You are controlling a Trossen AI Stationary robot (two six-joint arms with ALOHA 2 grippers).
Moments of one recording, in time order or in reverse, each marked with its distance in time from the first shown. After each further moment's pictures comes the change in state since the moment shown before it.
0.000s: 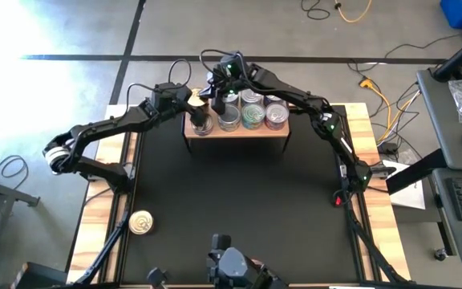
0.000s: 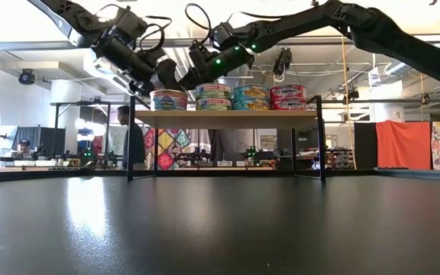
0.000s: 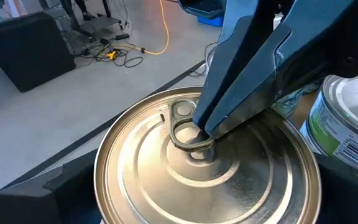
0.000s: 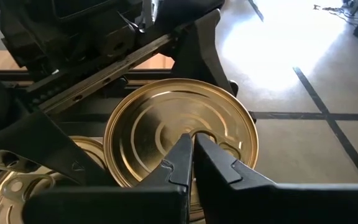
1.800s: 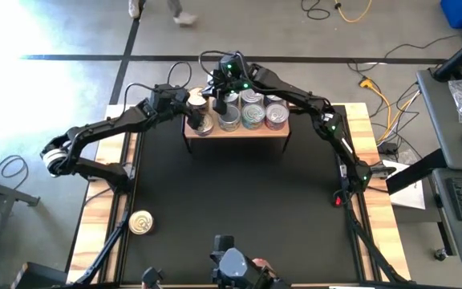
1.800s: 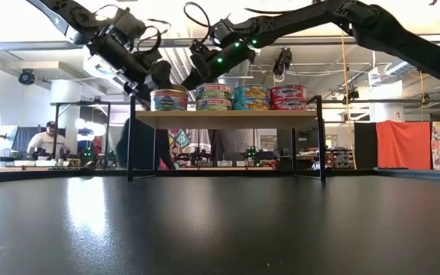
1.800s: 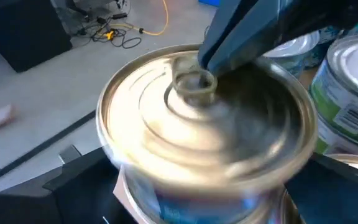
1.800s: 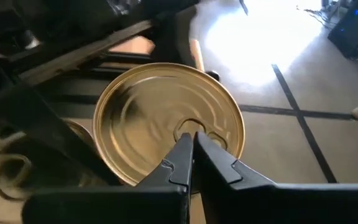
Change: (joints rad) left arm 0.027 -0.028 -0.001 -0.109 -0.002 -0.014; right arm -0.002 -0.009 0.002 -0.056 0.088 -0.097
